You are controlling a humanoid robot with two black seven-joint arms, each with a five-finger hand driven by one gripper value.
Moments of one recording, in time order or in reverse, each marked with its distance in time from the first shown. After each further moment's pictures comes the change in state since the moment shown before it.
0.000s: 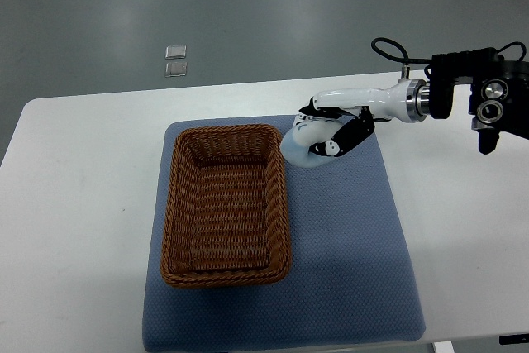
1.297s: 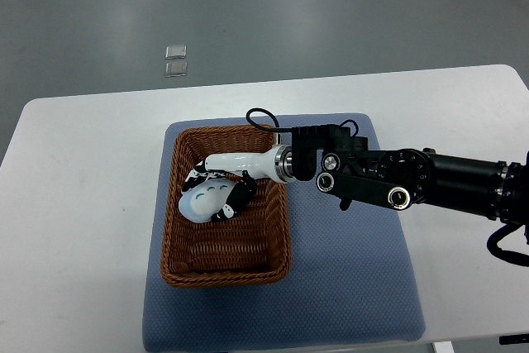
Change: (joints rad) left arm 0.000 0.000 -0.002 0.005 0.000 0.000 0.000; right arm -0.031 0.558 -0.196 -0.398 -0.050 -0.196 0.066
